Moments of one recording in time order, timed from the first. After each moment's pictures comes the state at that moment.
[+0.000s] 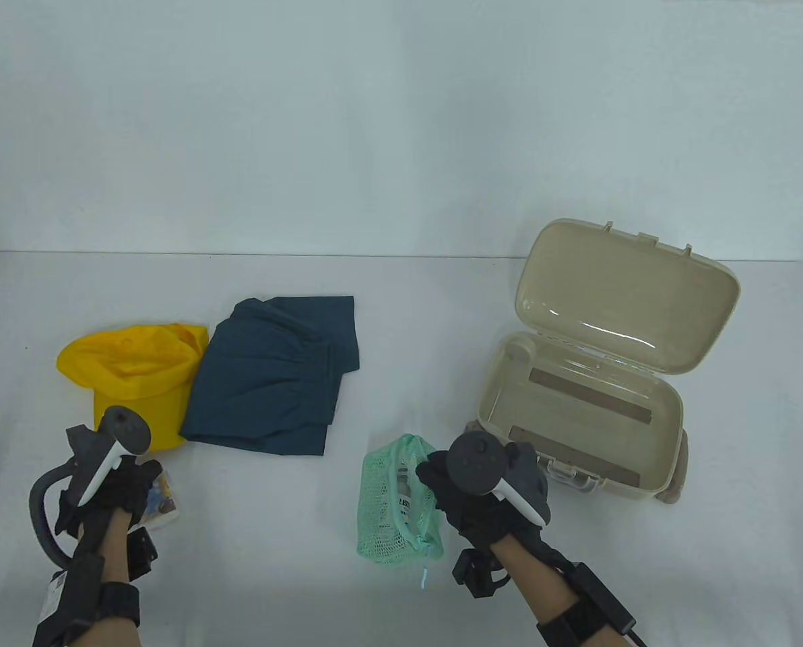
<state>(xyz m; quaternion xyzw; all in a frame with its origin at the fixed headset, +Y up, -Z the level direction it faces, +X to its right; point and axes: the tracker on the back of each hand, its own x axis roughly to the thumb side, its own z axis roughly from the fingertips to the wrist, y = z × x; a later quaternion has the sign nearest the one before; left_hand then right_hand) -0.372 -0.726 -0.315 -0.20 0.30 0.06 0.93 0.095 -0.685 -0.313 0.11 0.09 0.97 0.22</state>
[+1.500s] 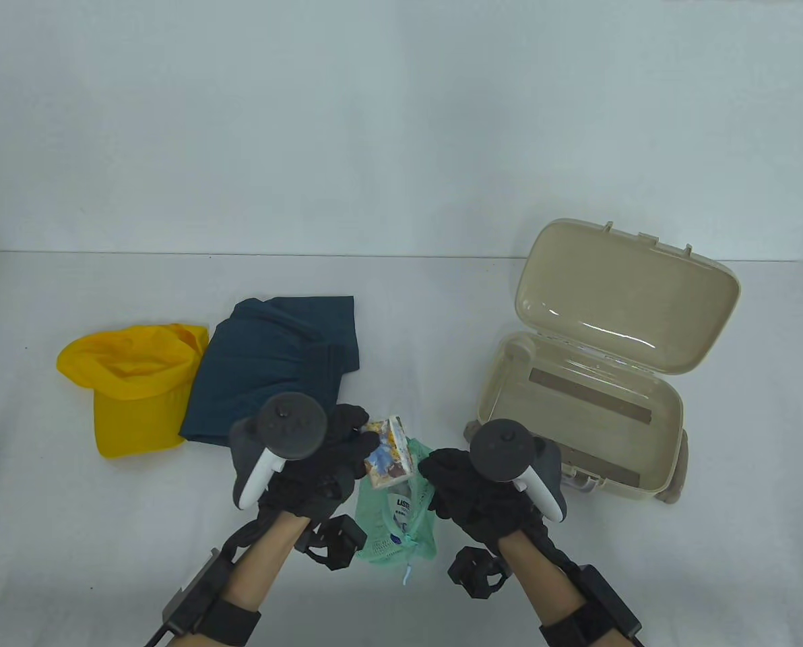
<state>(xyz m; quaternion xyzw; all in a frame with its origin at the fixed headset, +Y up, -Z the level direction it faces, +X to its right) -0.124 -0.647 -0.315 -0.06 -0.05 0.34 0.94 0.109 -0.679 -0.316 0.09 0.15 0.92 0.36</state>
